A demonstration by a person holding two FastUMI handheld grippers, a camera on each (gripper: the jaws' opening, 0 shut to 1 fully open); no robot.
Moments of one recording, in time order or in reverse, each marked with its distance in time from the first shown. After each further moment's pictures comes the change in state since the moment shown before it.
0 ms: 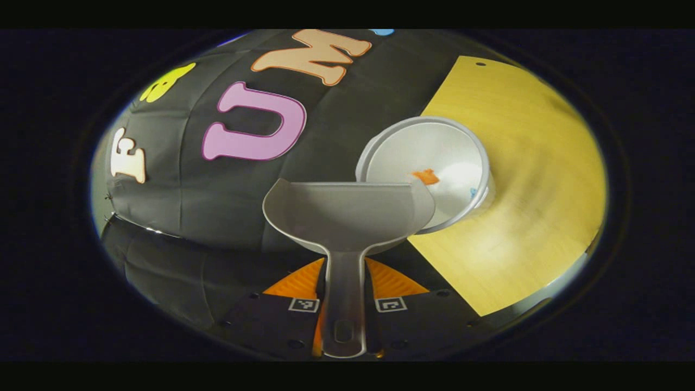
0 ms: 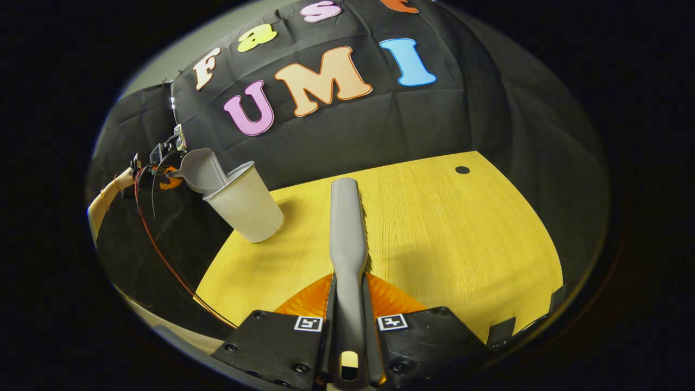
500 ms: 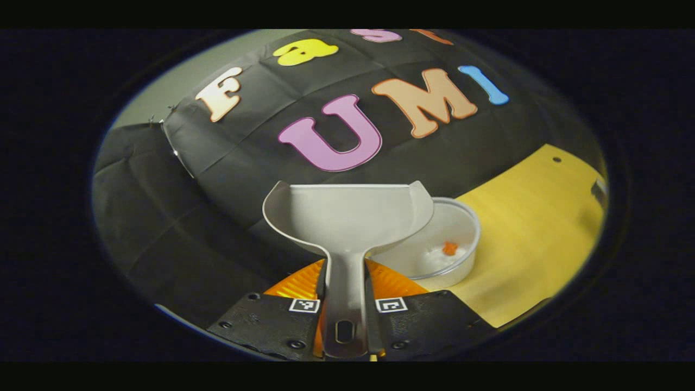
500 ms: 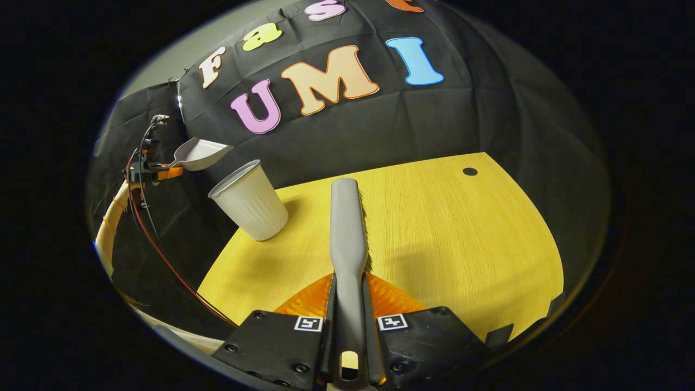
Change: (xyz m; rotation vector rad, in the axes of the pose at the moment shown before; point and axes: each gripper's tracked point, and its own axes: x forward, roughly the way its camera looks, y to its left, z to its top) left arm -0.045 0.012 0.042 -0.650 -0.296 0.051; right arm 0.003 -0.002 0.002 -0.025 0.008 0.048
